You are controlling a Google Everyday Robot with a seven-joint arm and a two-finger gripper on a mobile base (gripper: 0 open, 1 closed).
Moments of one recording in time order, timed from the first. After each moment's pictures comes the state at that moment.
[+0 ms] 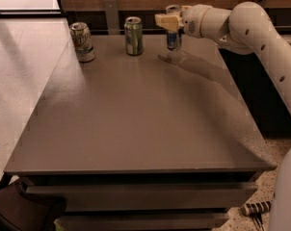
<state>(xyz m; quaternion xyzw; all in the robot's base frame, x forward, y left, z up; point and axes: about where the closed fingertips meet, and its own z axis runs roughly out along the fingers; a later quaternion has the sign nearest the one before) 0.818 -0.089 0.952 -0.32 0.67 0.24 0.63</state>
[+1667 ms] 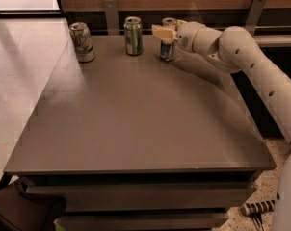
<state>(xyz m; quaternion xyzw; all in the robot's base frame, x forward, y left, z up) 0.830 -0.081 0.904 -0.27 0.67 0.27 0.64</state>
